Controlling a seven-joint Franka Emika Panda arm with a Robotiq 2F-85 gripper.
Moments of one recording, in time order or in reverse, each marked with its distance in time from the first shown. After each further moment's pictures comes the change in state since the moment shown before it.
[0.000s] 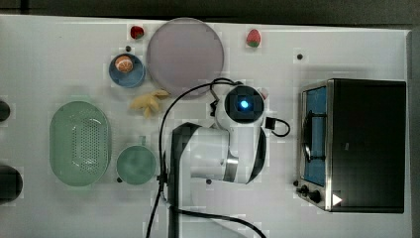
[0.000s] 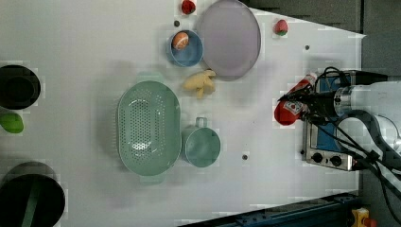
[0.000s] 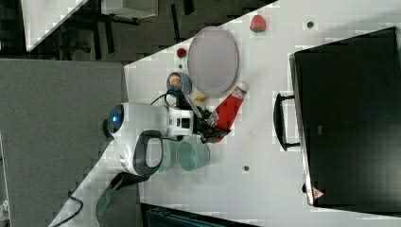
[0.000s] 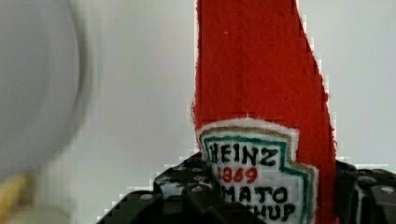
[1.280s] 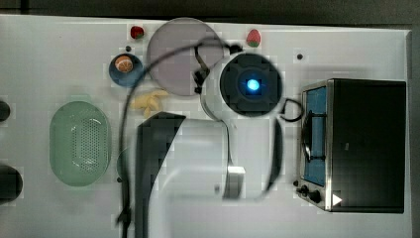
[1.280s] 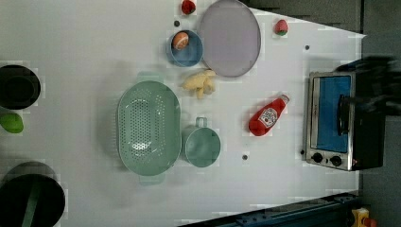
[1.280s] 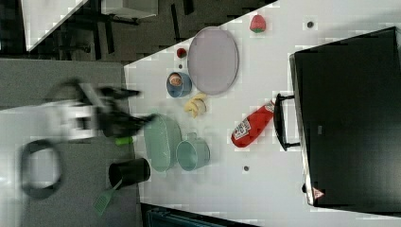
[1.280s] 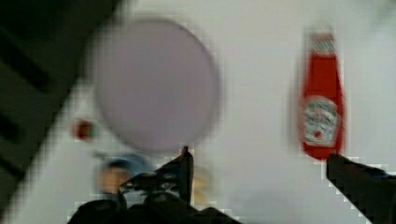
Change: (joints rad) arm 0.041 -0.293 0.028 0.378 0.024 -0.449 0.091
